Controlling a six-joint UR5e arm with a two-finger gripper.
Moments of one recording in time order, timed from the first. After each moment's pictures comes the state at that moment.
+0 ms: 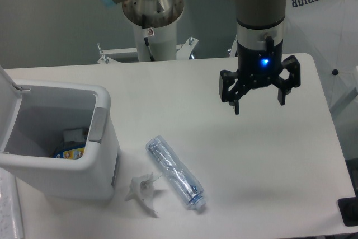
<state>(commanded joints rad) 2.58 -1.81 -1.34 -1.21 1.54 0.42</state>
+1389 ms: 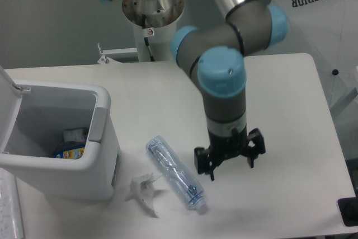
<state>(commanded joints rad) 2.39 -2.12 -1.33 -0.99 1.61 0.03</state>
